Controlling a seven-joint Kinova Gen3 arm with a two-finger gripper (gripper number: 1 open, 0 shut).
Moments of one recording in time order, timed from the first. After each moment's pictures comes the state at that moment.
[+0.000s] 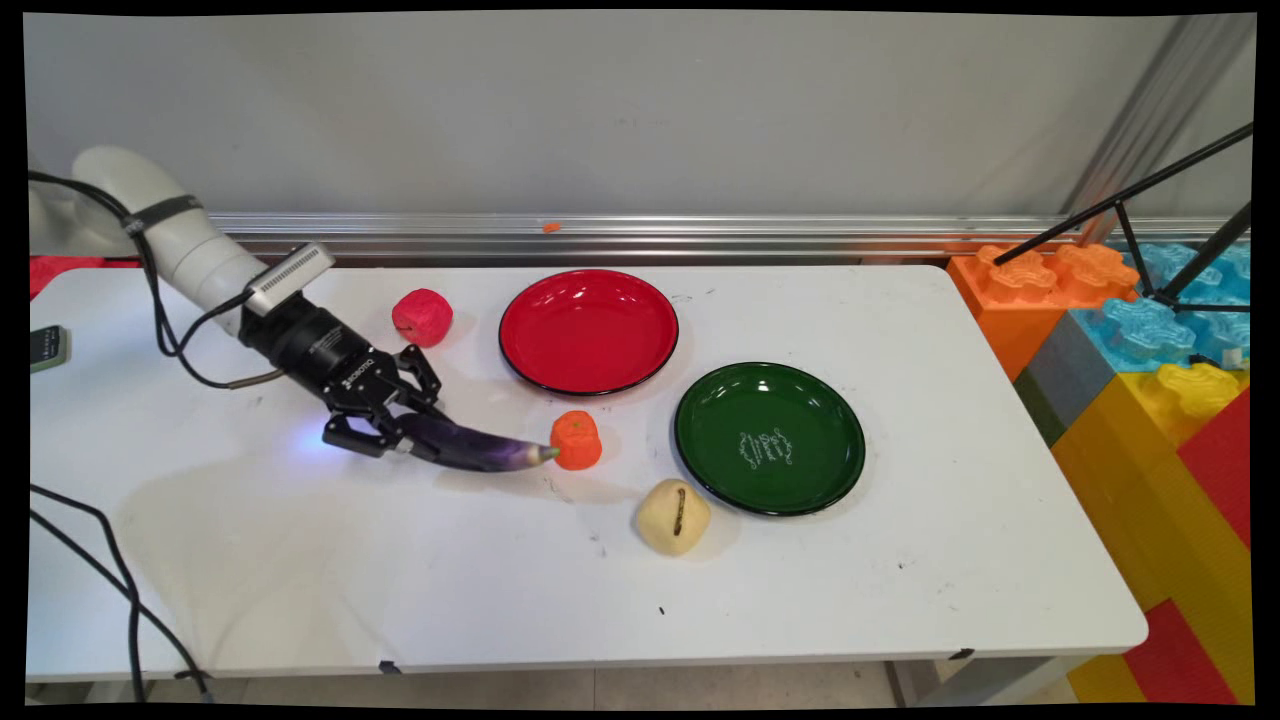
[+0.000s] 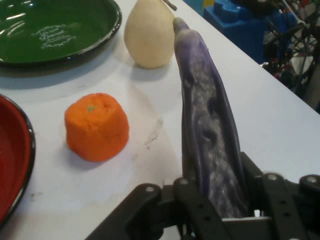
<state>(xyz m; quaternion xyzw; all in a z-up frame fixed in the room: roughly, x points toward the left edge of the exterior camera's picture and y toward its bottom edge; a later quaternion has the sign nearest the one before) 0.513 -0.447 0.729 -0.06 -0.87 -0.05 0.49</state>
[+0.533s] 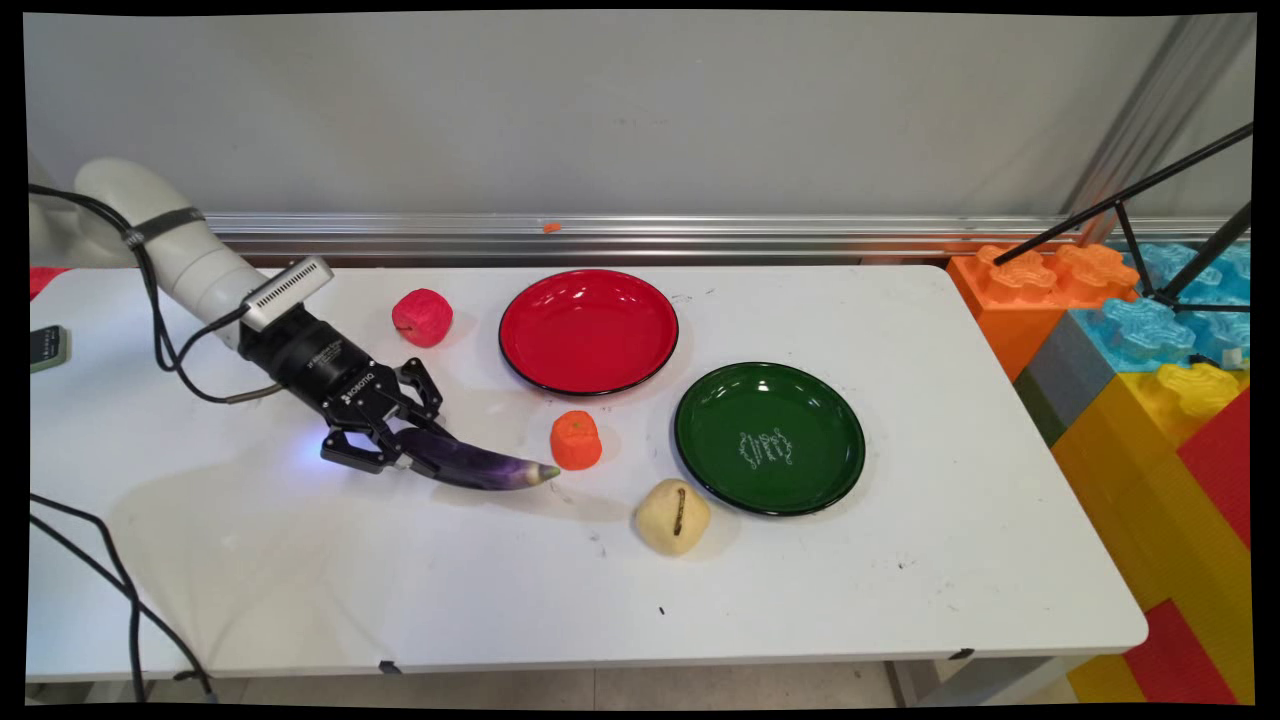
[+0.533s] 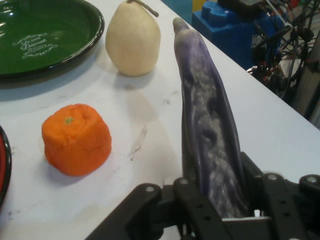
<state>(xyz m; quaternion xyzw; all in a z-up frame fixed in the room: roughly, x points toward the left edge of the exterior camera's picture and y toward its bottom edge) 0.504 -0.437 0.724 -0.07 -0.86 -0.05 0.49</state>
